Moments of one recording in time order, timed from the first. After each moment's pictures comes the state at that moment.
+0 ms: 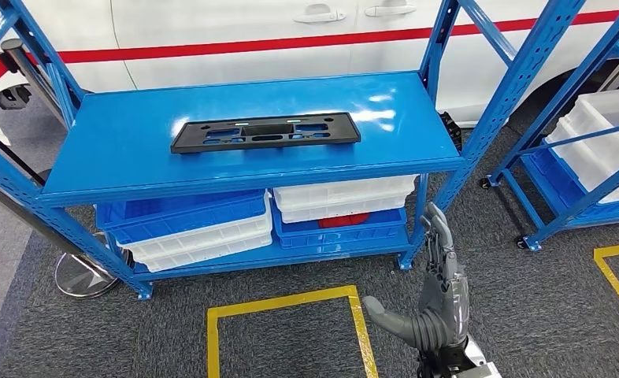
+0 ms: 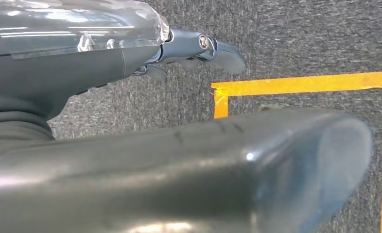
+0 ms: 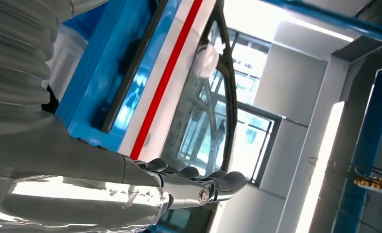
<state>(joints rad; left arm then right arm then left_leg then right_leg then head) -0.05 -0.07 -0.45 -0.20 0.61 0.26 -0.43 0.19 0.01 0.25 -1.97 0.28 -0.22 -0.66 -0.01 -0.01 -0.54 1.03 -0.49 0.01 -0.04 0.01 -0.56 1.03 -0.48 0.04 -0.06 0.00</state>
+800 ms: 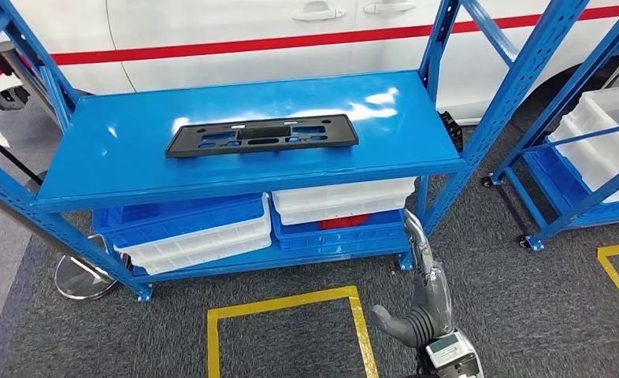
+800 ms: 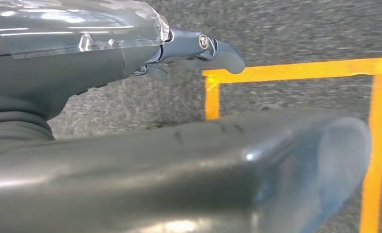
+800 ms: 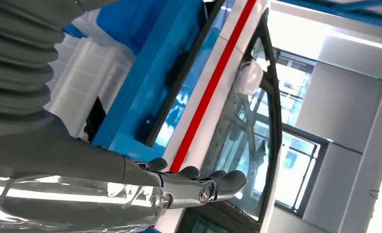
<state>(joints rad) -0.05 -0.06 -0.45 -0.20 0.63 0.20 -0.45 0.16 -0.08 0.29 -1.84 0.25 -0.24 -0.59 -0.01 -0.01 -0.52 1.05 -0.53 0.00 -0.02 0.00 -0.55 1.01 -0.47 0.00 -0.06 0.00</state>
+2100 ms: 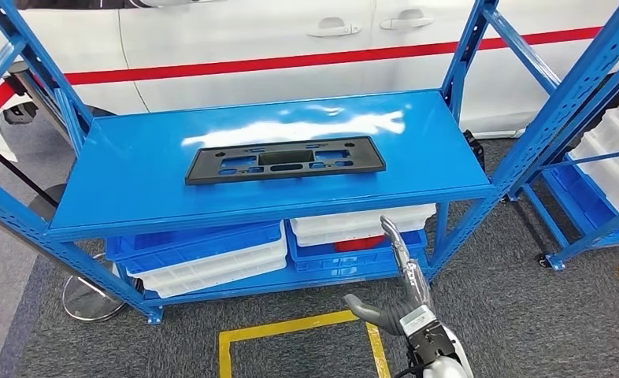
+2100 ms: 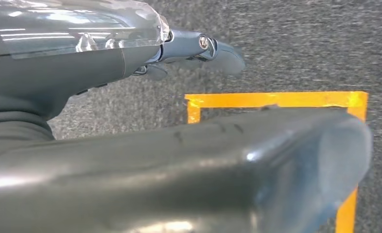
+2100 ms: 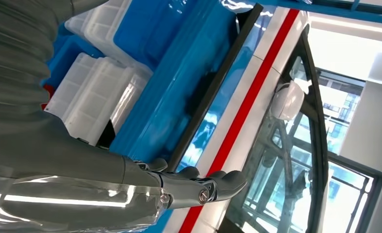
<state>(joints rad) -0.02 -0.06 -0.45 -0.19 0.65 0.23 -0.46 0.09 -0.08 0.31 -1.67 0.26 -0.20 -0.51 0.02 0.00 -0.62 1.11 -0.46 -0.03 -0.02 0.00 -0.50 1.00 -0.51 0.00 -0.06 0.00</state>
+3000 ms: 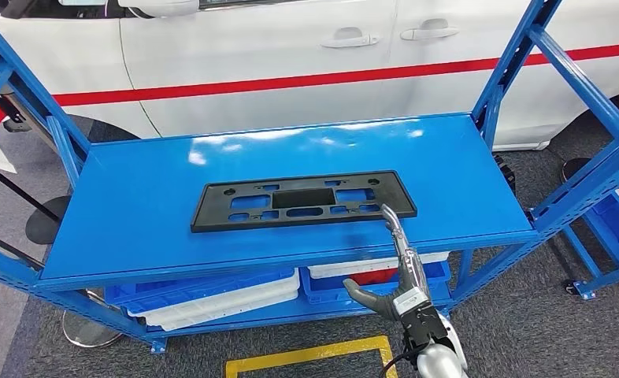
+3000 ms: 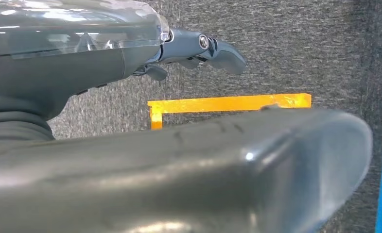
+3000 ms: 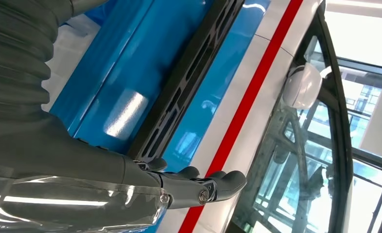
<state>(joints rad) -0.05 -0.06 -0.47 -0.19 0.61 0.25 -0.42 0.03 -0.08 0.32 -1.63 0.25 -0.26 -0.46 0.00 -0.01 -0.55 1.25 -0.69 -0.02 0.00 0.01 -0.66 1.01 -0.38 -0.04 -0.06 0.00</state>
